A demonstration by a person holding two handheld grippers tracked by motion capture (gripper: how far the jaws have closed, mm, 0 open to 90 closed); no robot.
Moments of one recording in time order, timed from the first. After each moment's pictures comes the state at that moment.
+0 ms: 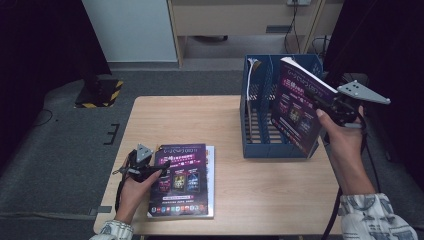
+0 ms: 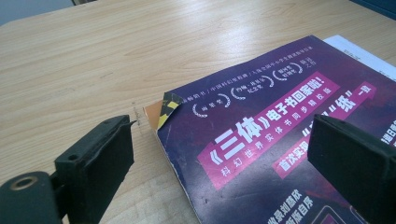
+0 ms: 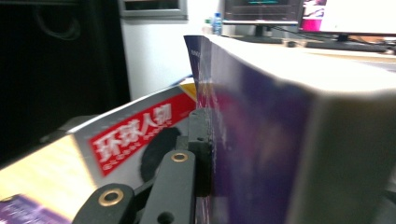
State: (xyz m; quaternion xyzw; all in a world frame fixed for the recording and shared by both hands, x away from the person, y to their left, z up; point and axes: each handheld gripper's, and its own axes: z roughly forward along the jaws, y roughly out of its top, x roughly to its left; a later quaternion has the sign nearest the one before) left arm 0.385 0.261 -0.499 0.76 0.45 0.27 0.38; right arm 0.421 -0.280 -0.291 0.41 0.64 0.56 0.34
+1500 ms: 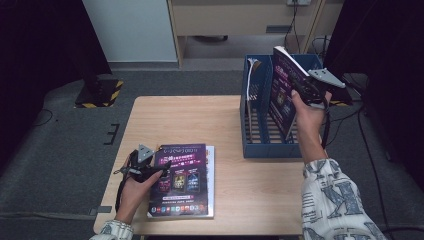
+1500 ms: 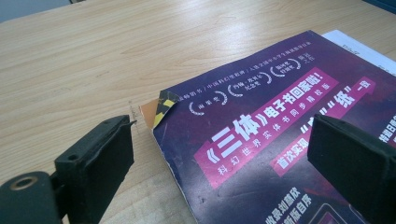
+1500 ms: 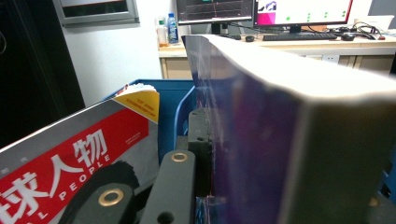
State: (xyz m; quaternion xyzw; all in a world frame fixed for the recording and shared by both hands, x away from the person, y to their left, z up) left arm 0.385 0.260 -0.501 0.77 0.45 0.26 0.38; right arm 0.512 -0.243 -0.326 0.48 0.58 0.54 0.38
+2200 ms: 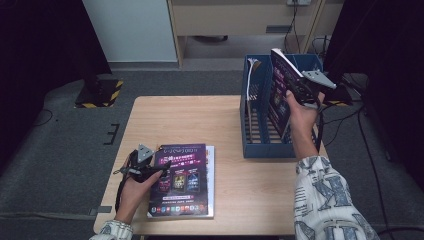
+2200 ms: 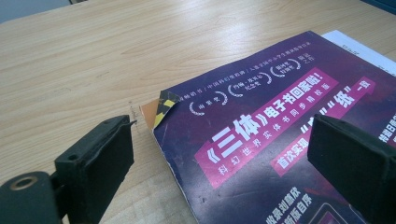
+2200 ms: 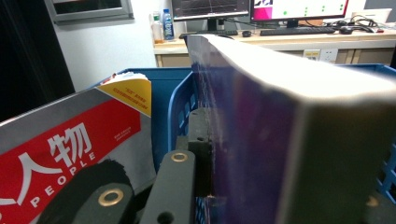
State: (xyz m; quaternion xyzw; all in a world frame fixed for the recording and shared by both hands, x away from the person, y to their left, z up) left arm 0.385 0.260 -0.501 0.77 0.45 0.26 0.38; right arm 0.529 -0.235 -0.344 0.49 0.58 0.53 0.38
